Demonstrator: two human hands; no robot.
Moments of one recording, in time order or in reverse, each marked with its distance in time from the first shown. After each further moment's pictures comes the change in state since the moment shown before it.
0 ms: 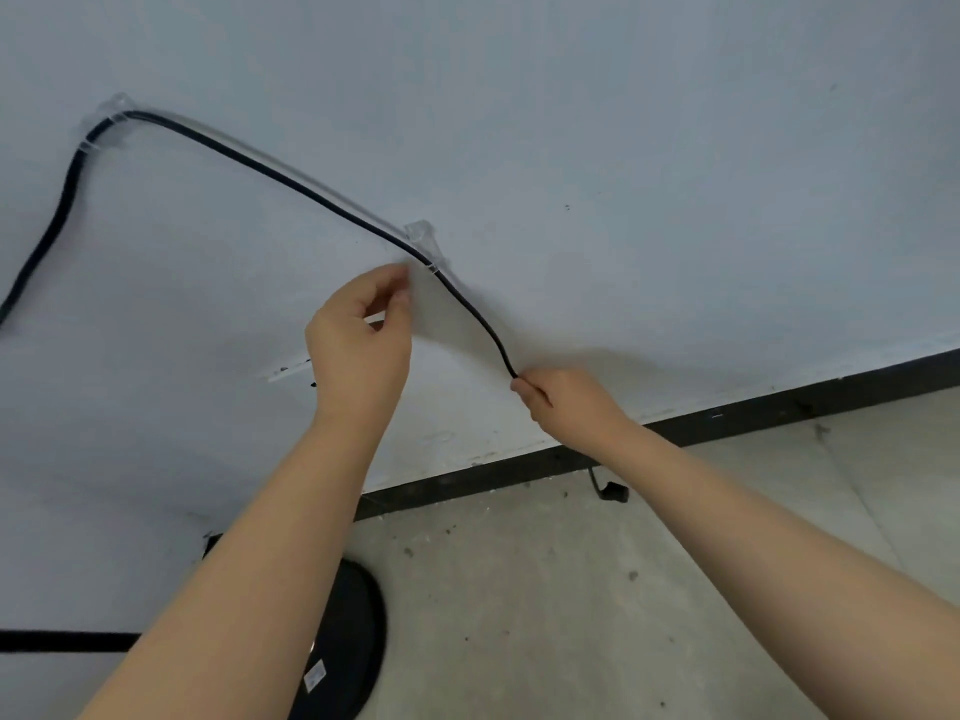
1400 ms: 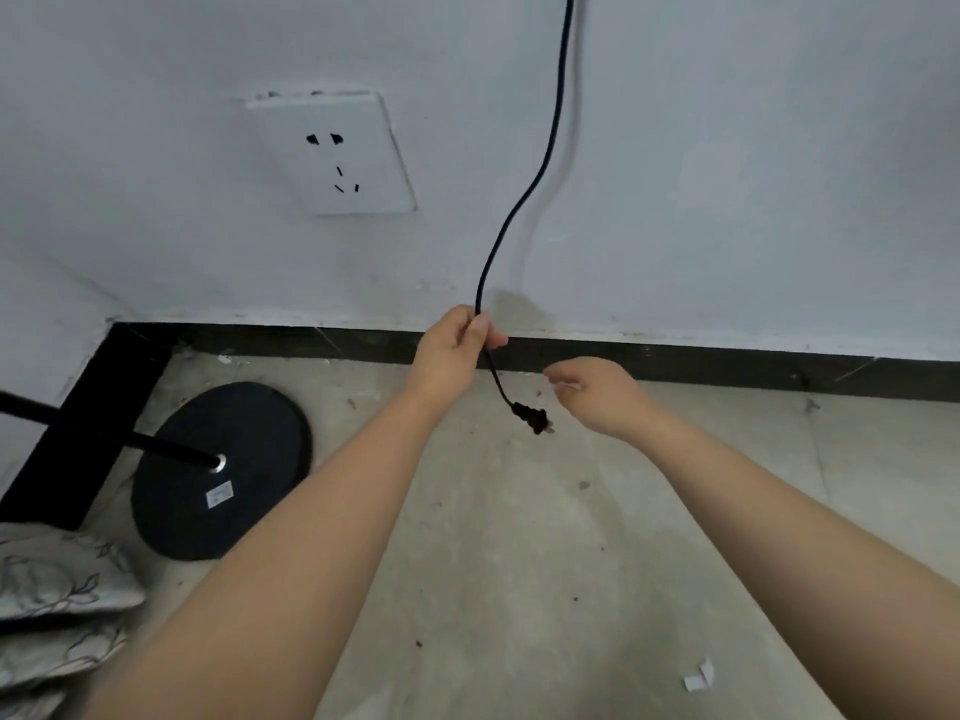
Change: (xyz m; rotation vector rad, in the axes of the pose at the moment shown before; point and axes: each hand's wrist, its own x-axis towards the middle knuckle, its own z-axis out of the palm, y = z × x) left_hand -0.108 -0.141 0.067 -0.258 -0.378 -0.532; right_hand -0.039 0.046 0.054 -0.217 -0.412 0.308
